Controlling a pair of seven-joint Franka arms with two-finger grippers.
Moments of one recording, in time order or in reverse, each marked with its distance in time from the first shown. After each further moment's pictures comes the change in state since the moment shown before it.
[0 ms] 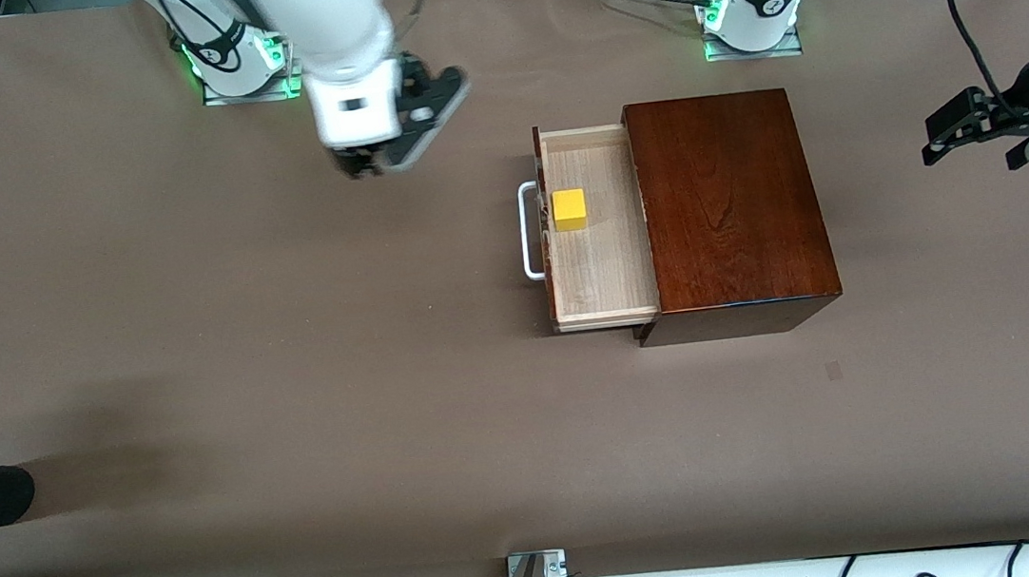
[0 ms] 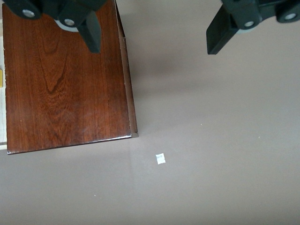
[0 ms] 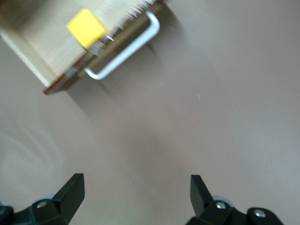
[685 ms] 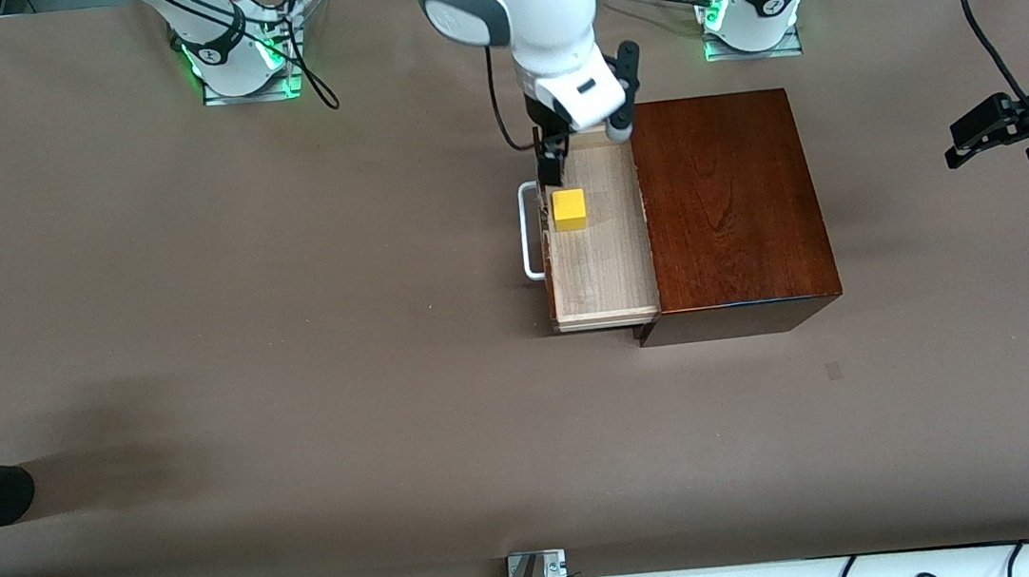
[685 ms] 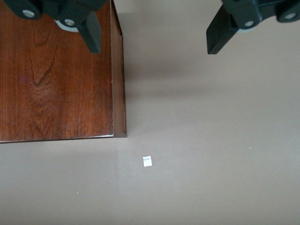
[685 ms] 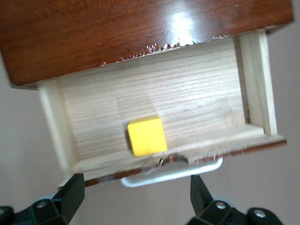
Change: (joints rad) left arm 0.048 0.013 0.001 -0.011 0.000 0.013 -0.022; right arm 0.279 0.428 -0.006 0.385 -0.226 0.141 -0.180
